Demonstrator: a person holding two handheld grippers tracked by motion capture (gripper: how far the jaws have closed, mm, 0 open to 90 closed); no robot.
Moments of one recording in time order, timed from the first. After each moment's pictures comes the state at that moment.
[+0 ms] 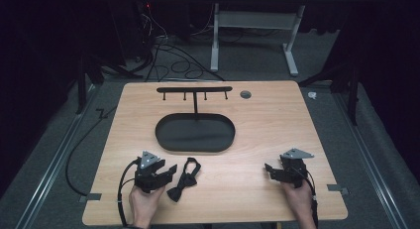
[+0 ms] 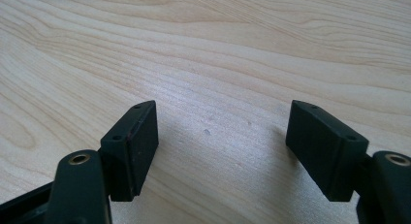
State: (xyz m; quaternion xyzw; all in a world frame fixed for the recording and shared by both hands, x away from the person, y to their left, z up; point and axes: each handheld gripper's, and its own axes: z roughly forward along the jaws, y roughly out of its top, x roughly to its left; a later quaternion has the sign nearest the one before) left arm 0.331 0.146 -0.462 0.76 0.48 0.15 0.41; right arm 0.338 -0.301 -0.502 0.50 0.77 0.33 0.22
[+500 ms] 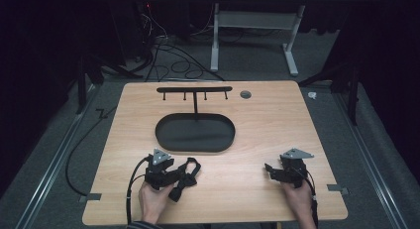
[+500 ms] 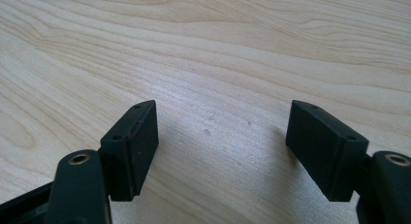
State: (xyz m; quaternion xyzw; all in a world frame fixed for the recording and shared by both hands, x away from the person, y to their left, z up) left arm 0.343 0.125 -0.473 0.78 0.47 0.14 0.40; right arm 0.338 -0.301 -0.502 0.50 0.77 0.33 0.22
